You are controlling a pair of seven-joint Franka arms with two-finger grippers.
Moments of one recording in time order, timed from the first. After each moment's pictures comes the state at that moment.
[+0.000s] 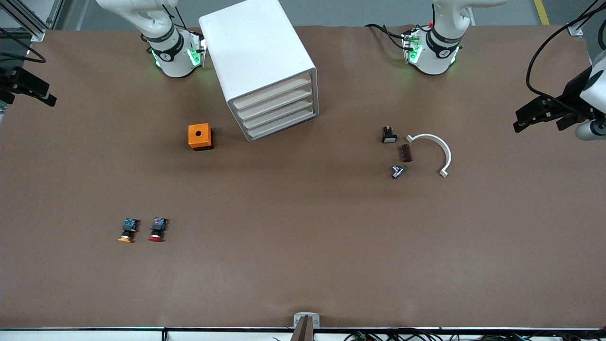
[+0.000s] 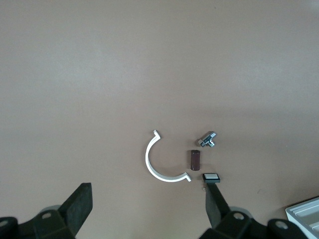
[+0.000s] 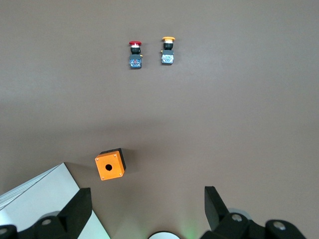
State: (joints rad) left arm -0.04 0.02 -0.03 -1.52 -0.02 1.54 -0.10; right arm 0.03 -0.10 -0.12 -1.57 0.02 1.44 0.00
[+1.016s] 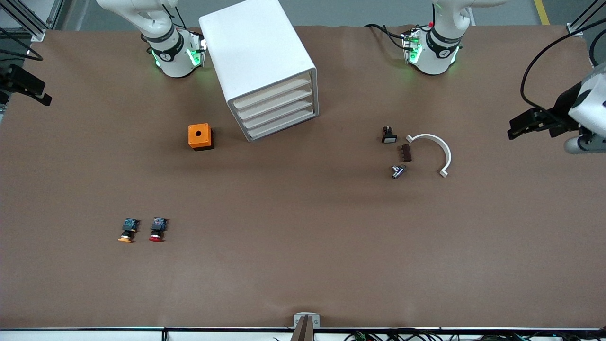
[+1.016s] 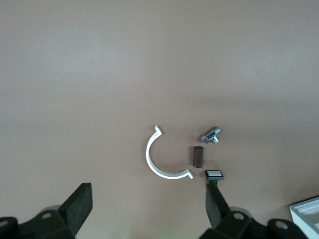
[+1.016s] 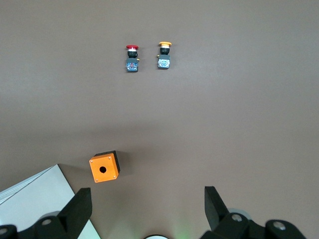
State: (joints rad) left arm -0.03 0.09 -0.03 -1.53 -0.02 1.54 -0.10; right arm 0.03 -0.11 -0.12 -1.57 -0.01 1.45 -0.02
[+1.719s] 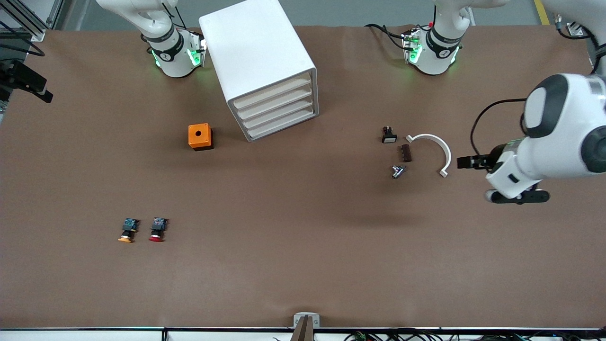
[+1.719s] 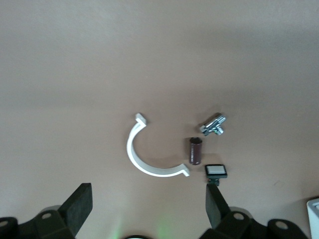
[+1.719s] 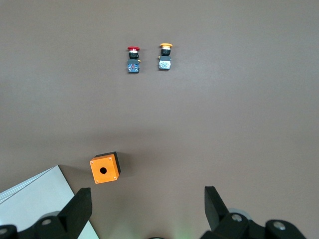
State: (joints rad) left arm -0.13 0.35 -0.04 -1.52 -0.02 1.56 -0.19; right arm 0.03 -0.15 -0.11 -1.62 -0.01 1.48 -0.02
